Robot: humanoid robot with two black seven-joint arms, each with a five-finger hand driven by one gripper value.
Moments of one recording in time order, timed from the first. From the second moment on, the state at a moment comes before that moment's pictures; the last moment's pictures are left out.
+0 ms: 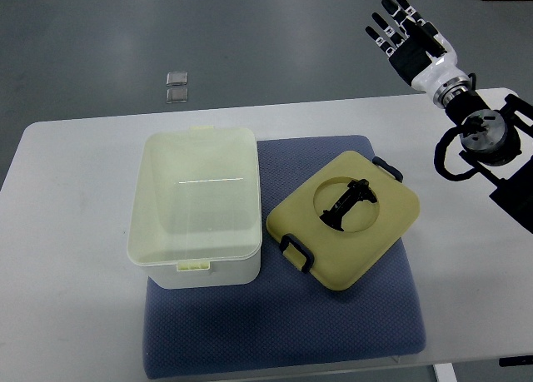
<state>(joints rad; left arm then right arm) 0.03 0.00 -0.04 -0.24 0.02 0.02 0.02 0.82 -0.34 0.77 0.88 0.28 0.15 0.24</state>
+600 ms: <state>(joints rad) 0.04 0.00 -0.04 -0.25 0.02 0.02 0.02 0.78 -0.25 0.77 0.81 0.36 0.15 0.20</state>
